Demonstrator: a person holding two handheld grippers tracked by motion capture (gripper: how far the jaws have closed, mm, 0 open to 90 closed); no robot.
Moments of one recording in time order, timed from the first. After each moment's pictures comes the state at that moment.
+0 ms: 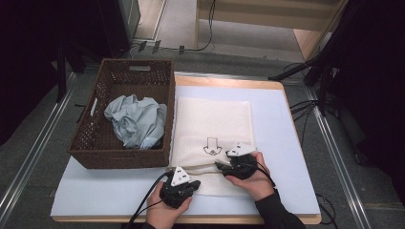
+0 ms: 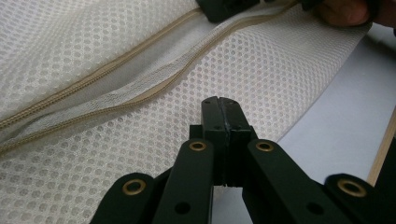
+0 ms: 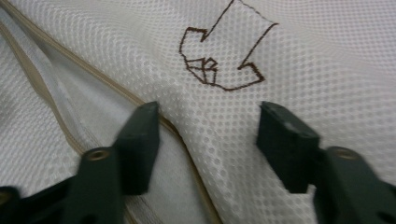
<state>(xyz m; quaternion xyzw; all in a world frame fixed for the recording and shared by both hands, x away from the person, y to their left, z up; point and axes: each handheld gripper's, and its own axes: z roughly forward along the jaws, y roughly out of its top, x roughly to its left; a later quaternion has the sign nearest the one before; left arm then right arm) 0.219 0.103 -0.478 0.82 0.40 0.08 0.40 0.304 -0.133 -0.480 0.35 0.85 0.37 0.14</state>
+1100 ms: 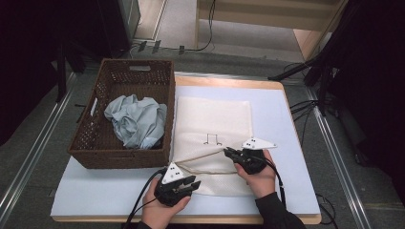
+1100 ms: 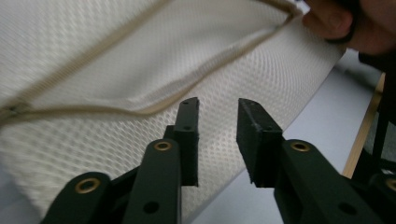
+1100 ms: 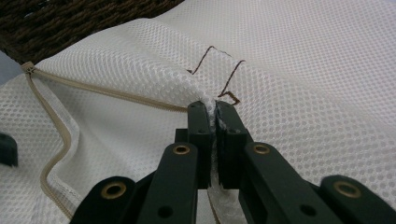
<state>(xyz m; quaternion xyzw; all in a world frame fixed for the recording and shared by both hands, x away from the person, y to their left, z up) 0.218 0.120 -0.457 0.80 0.40 0.07 0.45 0.308 -0.153 -0.460 0.39 0.78 0.46 0.12</state>
